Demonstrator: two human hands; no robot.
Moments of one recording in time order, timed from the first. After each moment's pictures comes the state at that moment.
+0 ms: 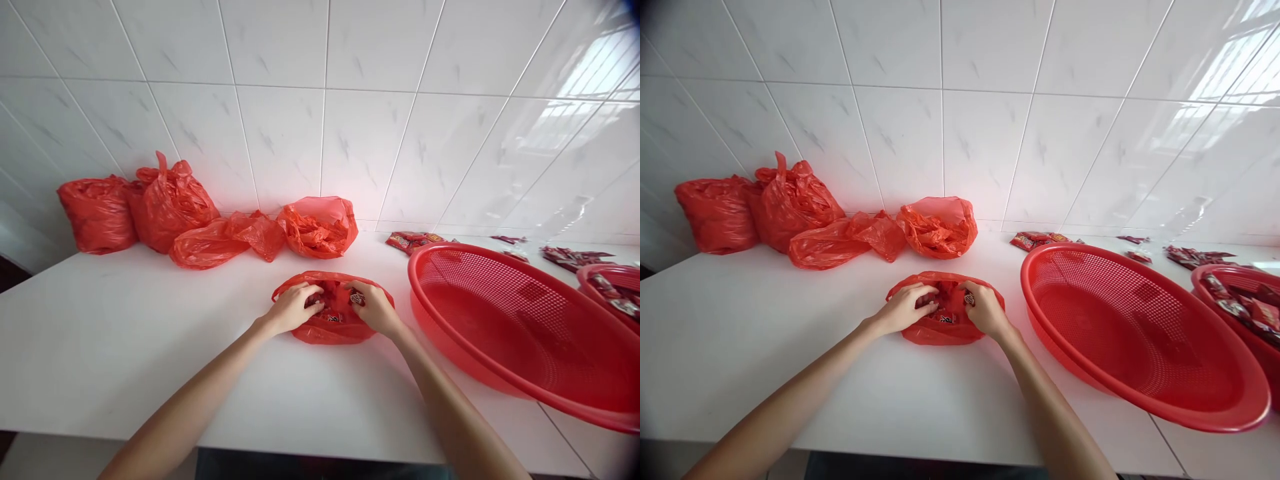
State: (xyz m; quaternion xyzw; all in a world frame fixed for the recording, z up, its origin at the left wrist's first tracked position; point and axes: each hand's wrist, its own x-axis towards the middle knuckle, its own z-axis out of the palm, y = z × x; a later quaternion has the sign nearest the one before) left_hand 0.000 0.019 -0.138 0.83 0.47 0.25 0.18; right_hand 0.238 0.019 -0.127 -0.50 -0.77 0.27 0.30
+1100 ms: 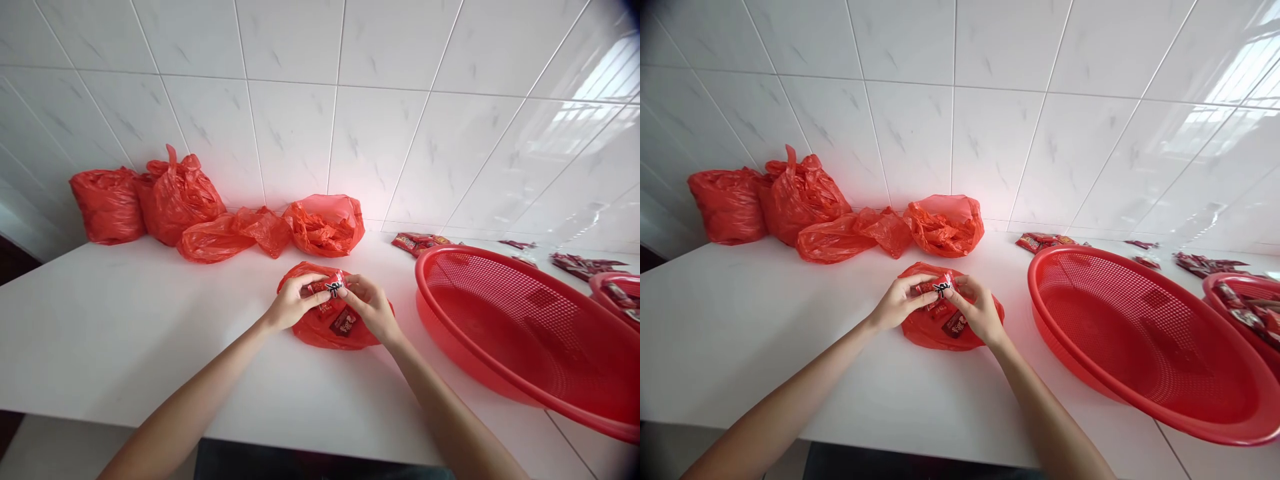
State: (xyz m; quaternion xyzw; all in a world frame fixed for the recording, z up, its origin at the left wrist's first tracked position) left_hand 0.003 -0.003 -0.107 0.69 0.38 0.43 0.44; right_hand 0.209 -0.007 -0.111 -0.37 -0.65 0.46 0.47
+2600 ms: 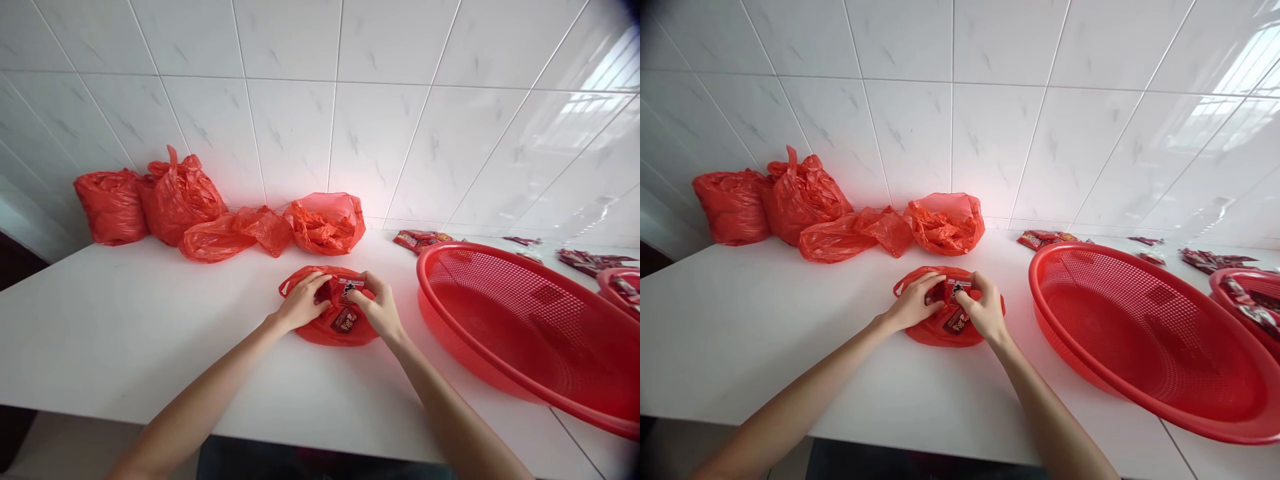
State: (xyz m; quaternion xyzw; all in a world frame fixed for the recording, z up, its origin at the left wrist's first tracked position) left_hand 0.009 0.020 -0.145 0.81 0.43 0.35 0.18; right_hand 0.209 -0.006 -0.111 -0.45 -0.62 0.39 0.51
